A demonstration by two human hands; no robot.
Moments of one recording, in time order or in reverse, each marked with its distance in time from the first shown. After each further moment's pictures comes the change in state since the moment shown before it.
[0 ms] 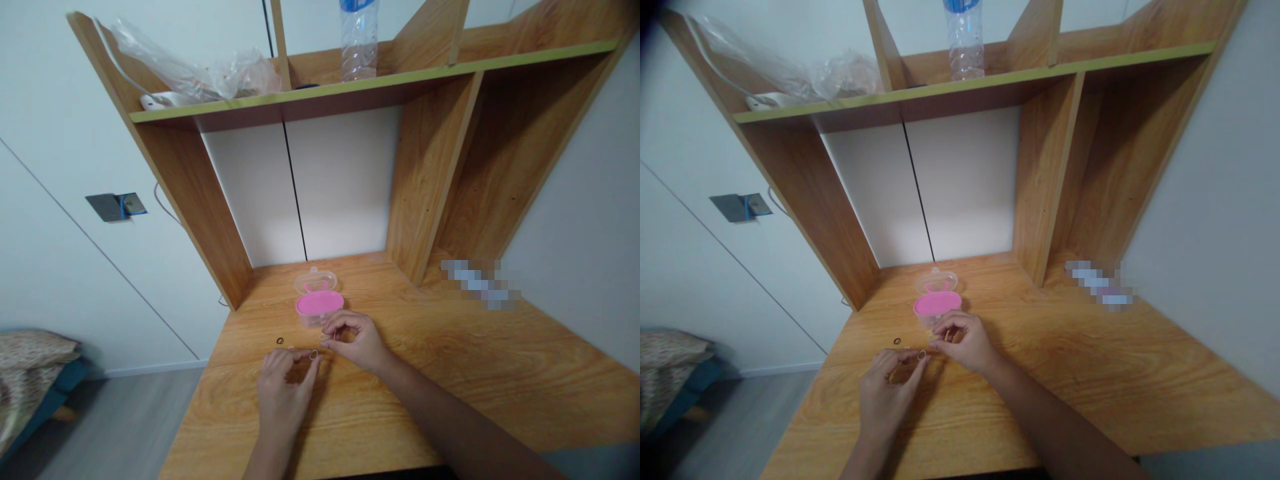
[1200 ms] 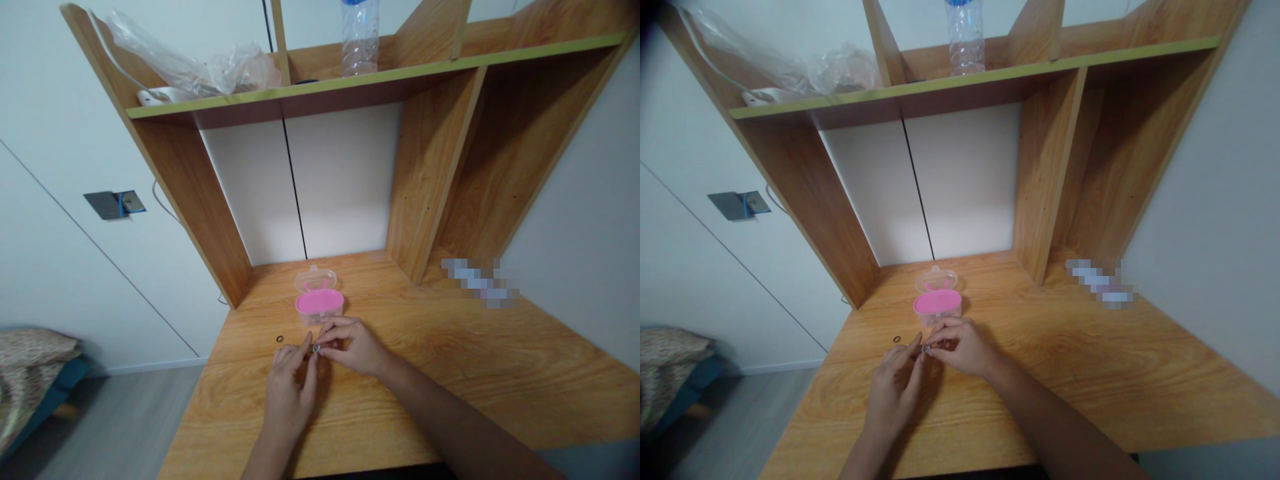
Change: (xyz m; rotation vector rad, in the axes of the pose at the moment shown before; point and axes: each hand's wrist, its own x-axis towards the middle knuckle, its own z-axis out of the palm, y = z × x) left_hand -0.006 -0.003 0.005 -0.076 -0.154 -0.017; right_hand -0.003 -0.001 0.001 -0.115 -0.221 -0.058
